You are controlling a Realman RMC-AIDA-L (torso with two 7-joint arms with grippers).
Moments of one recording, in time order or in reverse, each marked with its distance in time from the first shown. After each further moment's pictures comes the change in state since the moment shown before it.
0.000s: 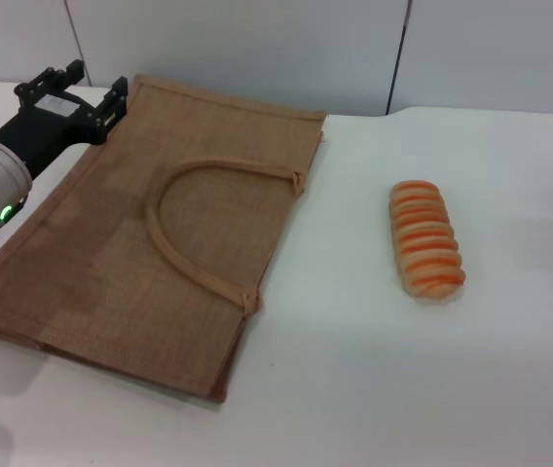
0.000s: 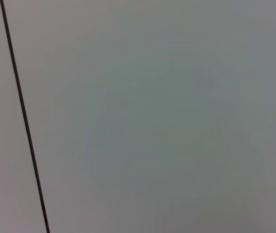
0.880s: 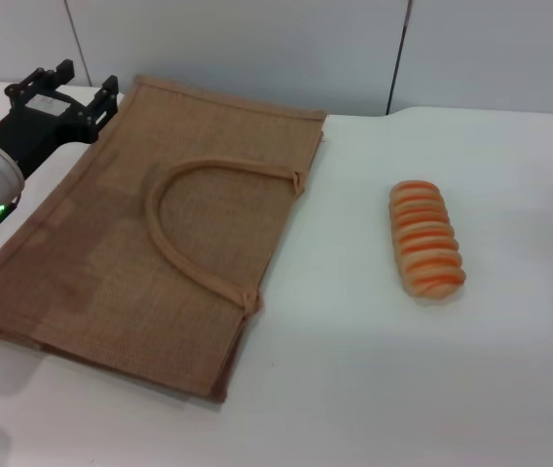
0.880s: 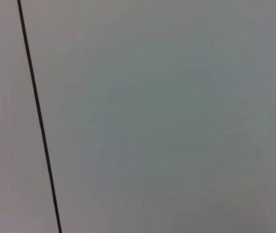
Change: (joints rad) left arm 0.002 0.001 -0.021 -0.004 0.002 0.001 -0.006; right arm 0.029 -0.004 0.002 0.000 0.006 0.083 -0.002
